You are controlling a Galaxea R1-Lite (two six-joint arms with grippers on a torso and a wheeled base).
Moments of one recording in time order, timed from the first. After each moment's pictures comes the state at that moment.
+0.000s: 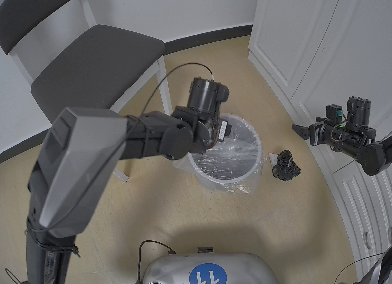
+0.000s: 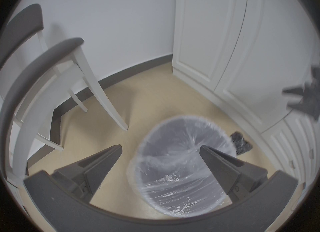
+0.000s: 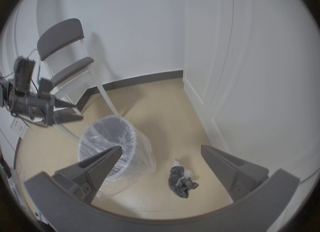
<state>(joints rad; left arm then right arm) -0.69 2.37 -1.92 -0.03 0.44 -0.05 0.10 1.81 -0.87 -0.74 0.12 -0.12</state>
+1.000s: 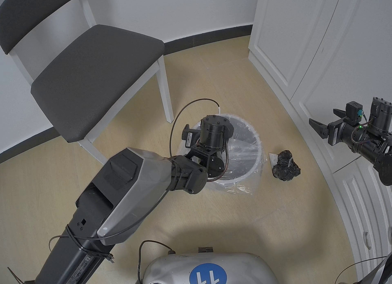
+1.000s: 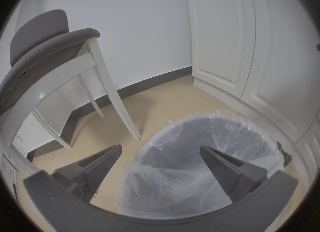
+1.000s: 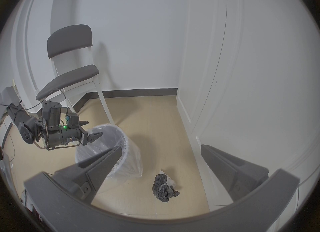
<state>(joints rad) -0.69 2.67 -2.00 -0.51 0.69 0.05 0.05 1.65 -0.71 -0.86 0.14 -0.22</state>
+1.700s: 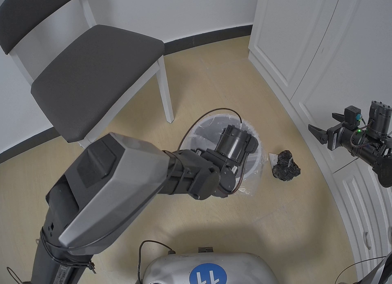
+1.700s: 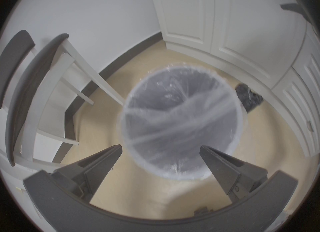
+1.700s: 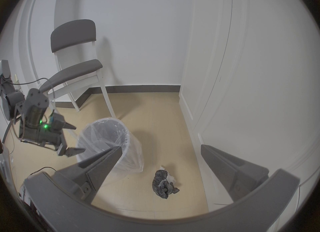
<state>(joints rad) -0.81 2.45 -1.79 0.01 0.67 -0.03 0.04 1.66 -0.69 -0.86 0.17 -0.26</state>
